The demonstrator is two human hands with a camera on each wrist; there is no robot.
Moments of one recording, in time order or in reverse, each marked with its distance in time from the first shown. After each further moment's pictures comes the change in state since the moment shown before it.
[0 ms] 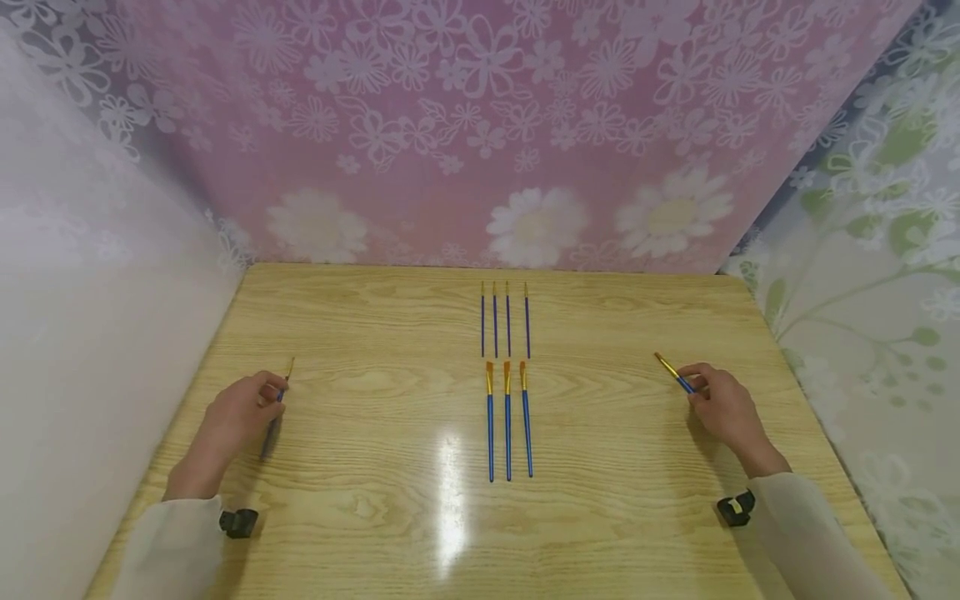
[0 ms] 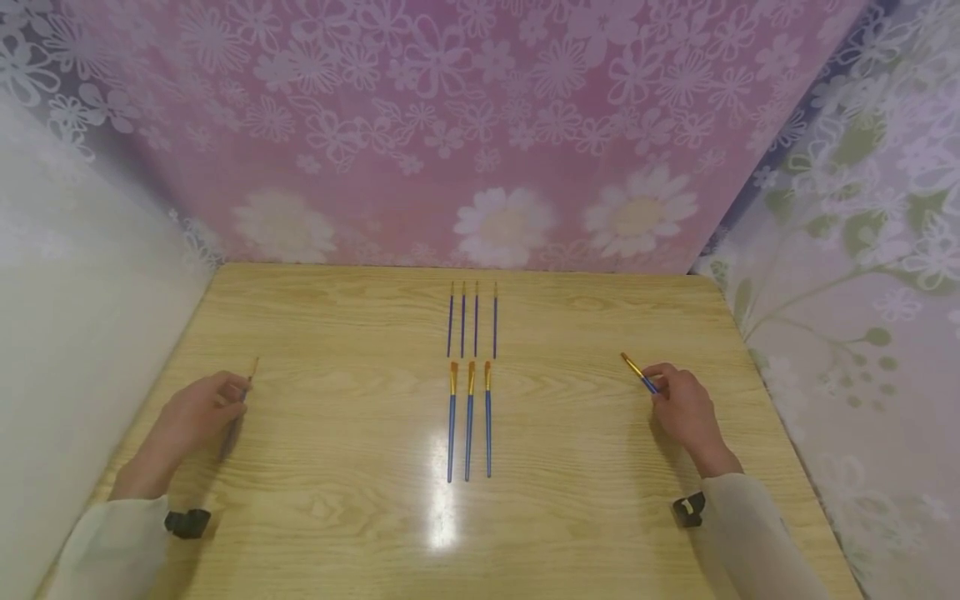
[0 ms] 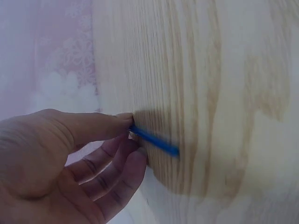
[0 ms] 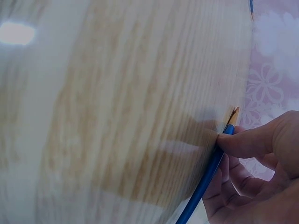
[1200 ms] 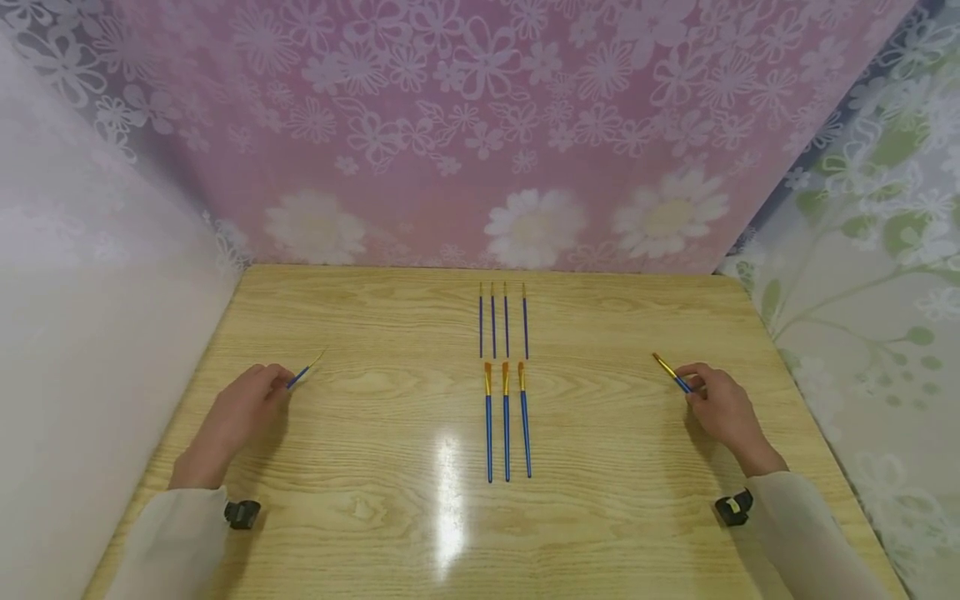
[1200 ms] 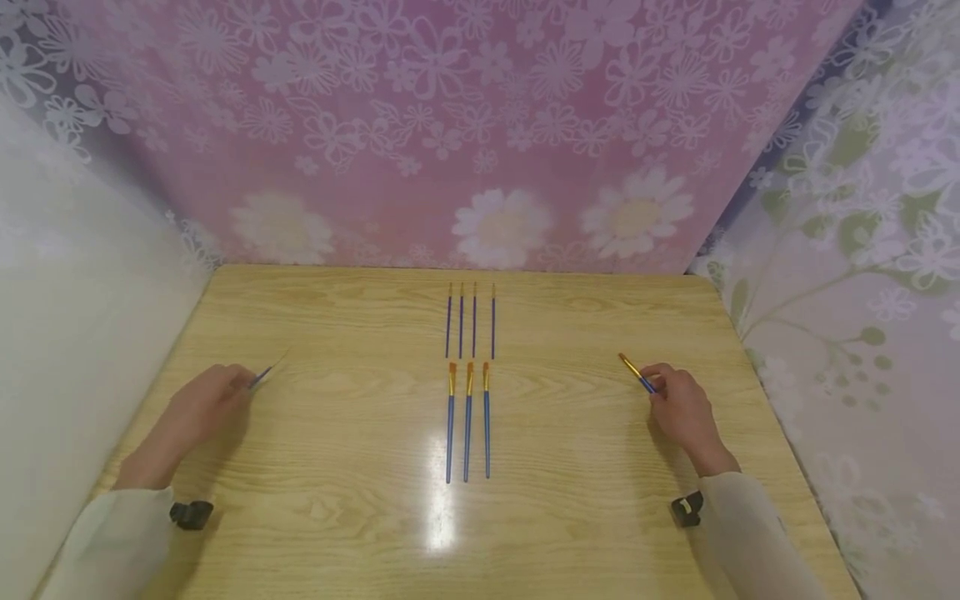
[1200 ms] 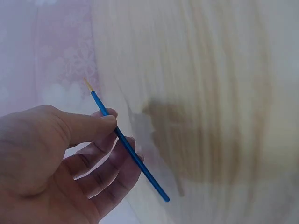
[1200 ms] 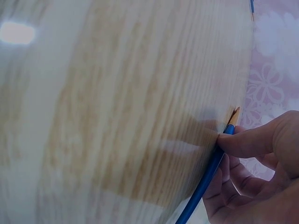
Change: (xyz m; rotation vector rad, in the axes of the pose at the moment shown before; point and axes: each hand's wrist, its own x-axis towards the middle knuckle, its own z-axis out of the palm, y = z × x) left_hand 0.012 0.006 0.005 0.074 0.116 0.189; right_hand -0.001 -0.001 0.000 -0.005 0.017 -0.015
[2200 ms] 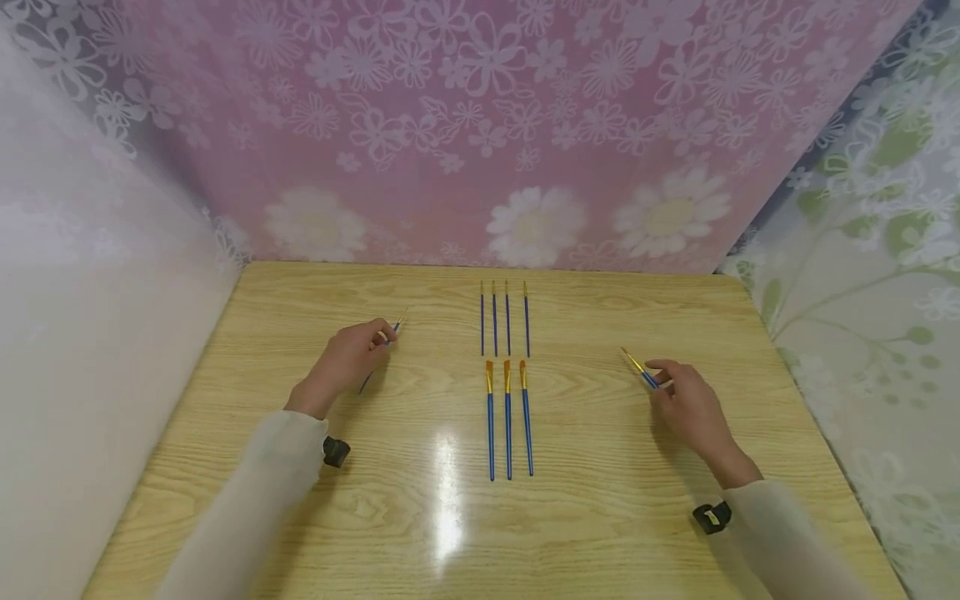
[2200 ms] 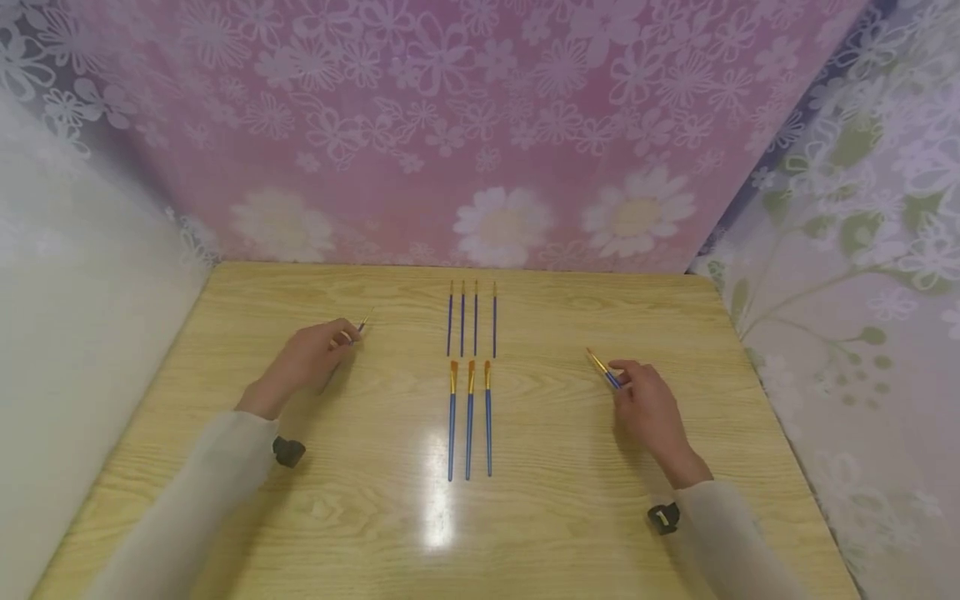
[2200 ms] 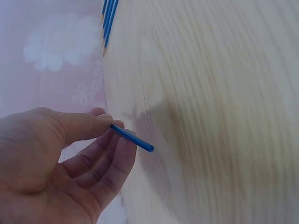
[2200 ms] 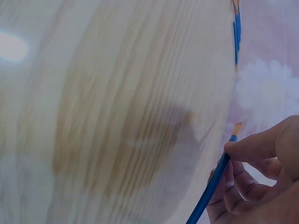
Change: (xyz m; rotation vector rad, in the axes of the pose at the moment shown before) left_hand 0.093 0.100 0.030 -0.188 -0.148 0.053; right_hand -0.008 -0.056 0.022 0.015 0.089 -0.103
